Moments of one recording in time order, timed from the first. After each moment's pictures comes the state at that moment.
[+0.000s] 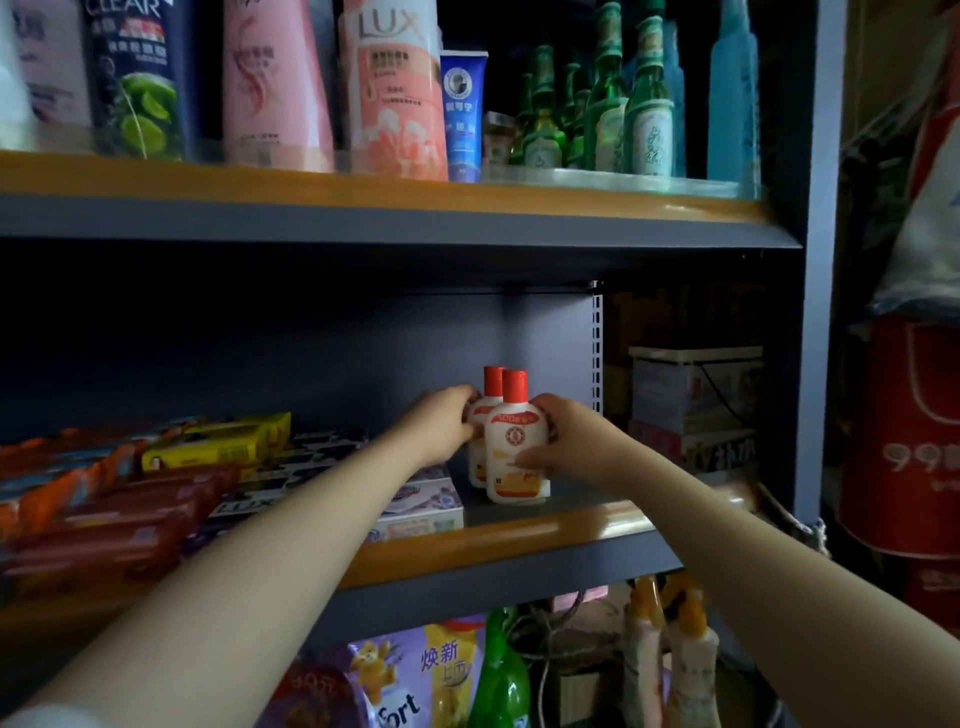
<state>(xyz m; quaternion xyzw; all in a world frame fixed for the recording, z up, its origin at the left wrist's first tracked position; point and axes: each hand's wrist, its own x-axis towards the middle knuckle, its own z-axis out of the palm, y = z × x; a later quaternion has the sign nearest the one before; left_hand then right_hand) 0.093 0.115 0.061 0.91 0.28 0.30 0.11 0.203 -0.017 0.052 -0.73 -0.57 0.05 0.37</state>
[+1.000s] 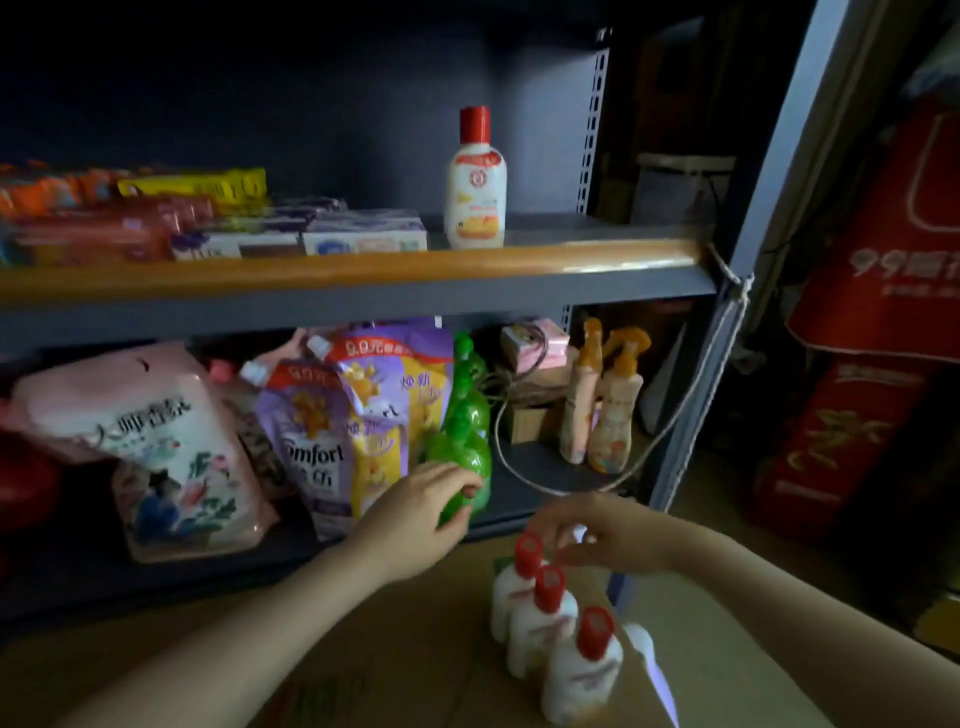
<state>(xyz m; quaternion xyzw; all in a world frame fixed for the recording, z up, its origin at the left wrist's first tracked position) -0.018 -0.041 -0.192 0.95 0.14 0.25 0.15 0.178 -0.183 -0.169 -0.66 -0.70 0.23 0.14</state>
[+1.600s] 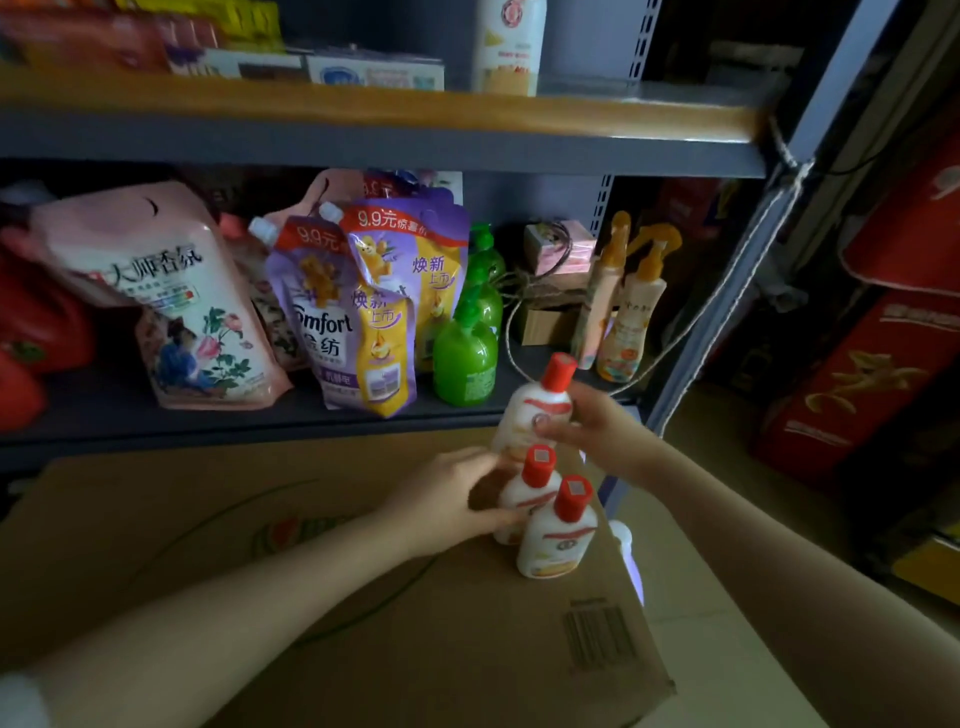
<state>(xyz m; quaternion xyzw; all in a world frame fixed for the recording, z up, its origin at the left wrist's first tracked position) -0.025 -0.120 -0.252 0.91 0.18 0.20 0.32 0.170 -0.187 -0.208 -0.67 -0.56 0.32 0.38</state>
